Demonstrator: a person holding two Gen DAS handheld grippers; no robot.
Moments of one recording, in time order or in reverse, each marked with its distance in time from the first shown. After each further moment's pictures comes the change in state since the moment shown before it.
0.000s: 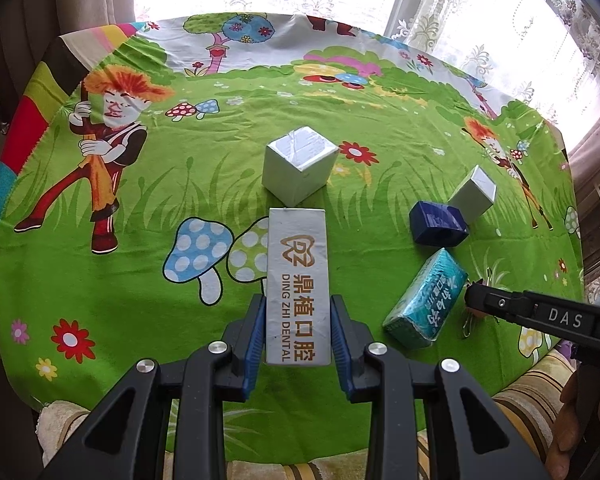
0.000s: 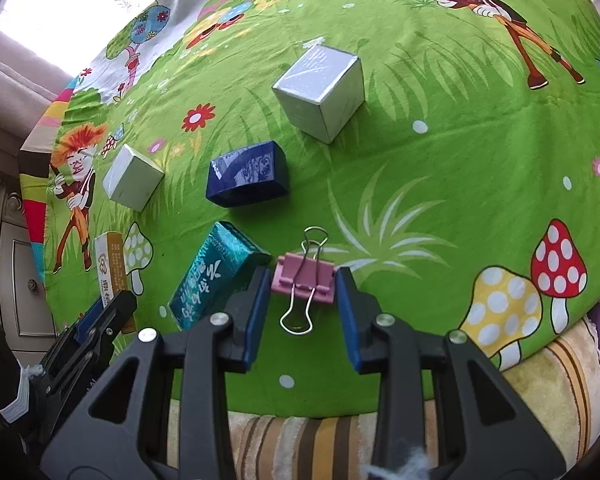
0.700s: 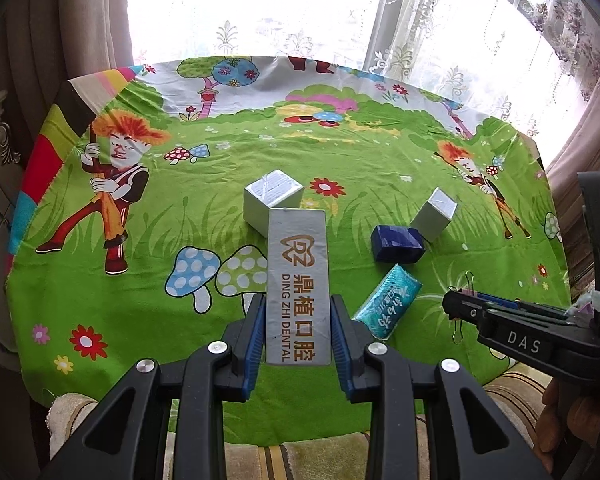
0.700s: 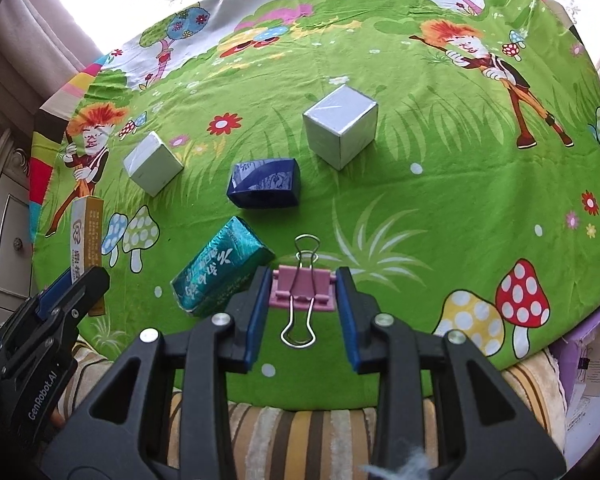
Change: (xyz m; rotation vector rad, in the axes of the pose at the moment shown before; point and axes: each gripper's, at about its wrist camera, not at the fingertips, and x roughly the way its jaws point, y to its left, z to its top) left arm -0.046 -0.026 -0.009 0.045 -0.139 -0.008; right arm -0.032 0.013 -0.015 -0.190 -0.130 -0.051
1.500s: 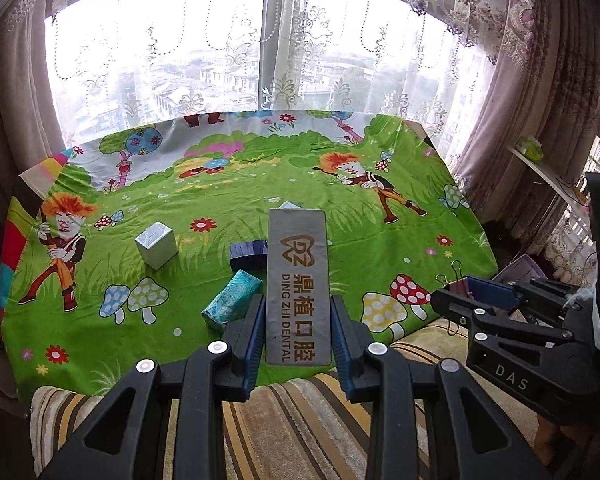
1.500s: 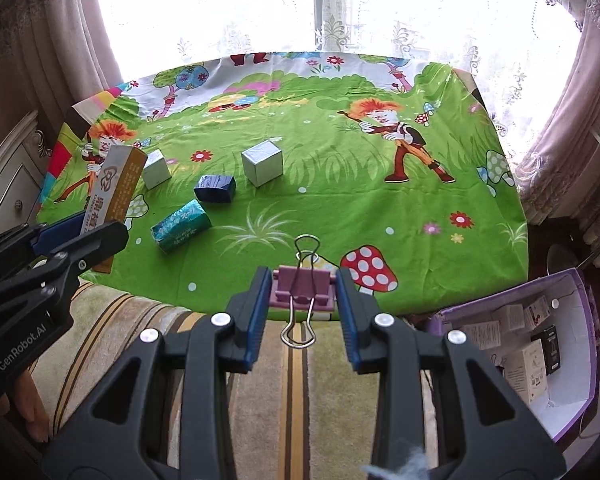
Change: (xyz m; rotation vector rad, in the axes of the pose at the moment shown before) left arm -0.080 -0.115 -0.033 0.224 -0.118 -0.152; right arm -0.127 -0.065 -0.079 -0.111 -0.253 -0.129
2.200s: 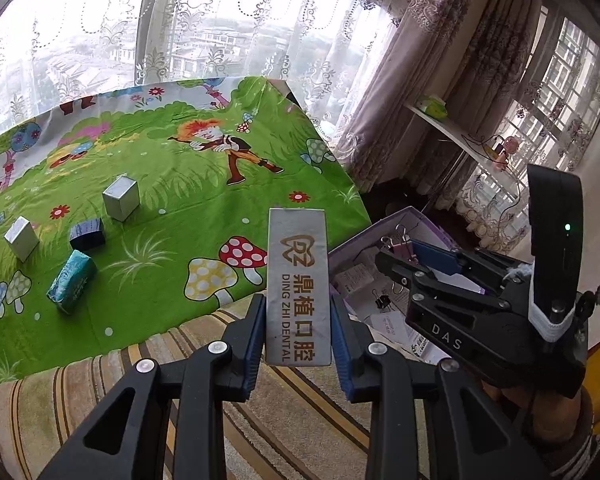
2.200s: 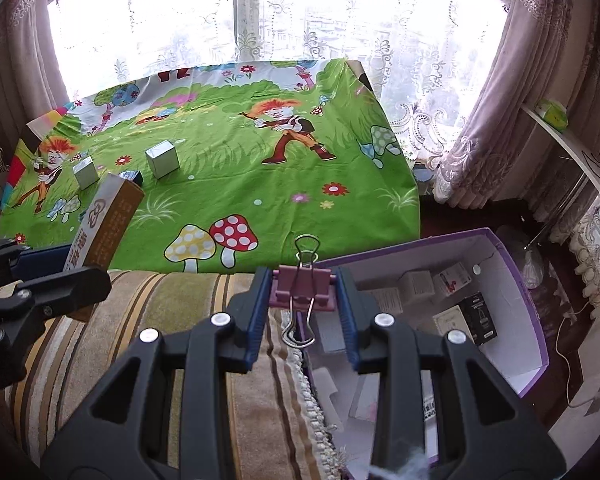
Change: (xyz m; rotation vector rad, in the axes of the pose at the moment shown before) left arm 0.000 -0.115 -0.015 0.107 0.134 -0.351; right arm -0.051 -0.103 -0.051 0.086 -0.050 -0.182
